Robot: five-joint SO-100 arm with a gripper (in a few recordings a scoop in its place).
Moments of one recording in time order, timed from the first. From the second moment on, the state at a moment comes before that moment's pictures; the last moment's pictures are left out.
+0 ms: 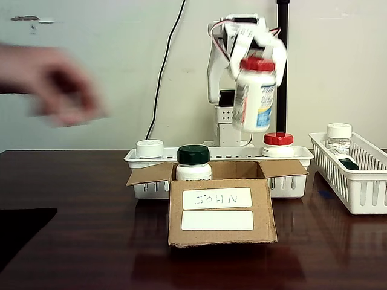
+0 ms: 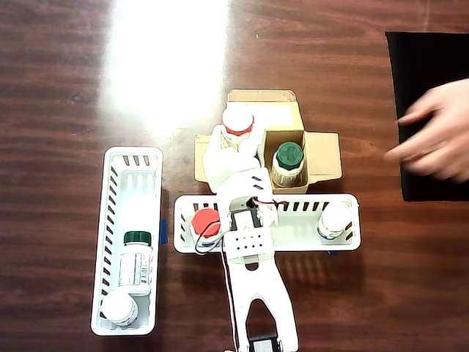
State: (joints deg) arm -1.3 103.8 98.3 16.3 80.5
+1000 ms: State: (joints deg) arm -2.2 82.1 108.0 -7.4 84.8
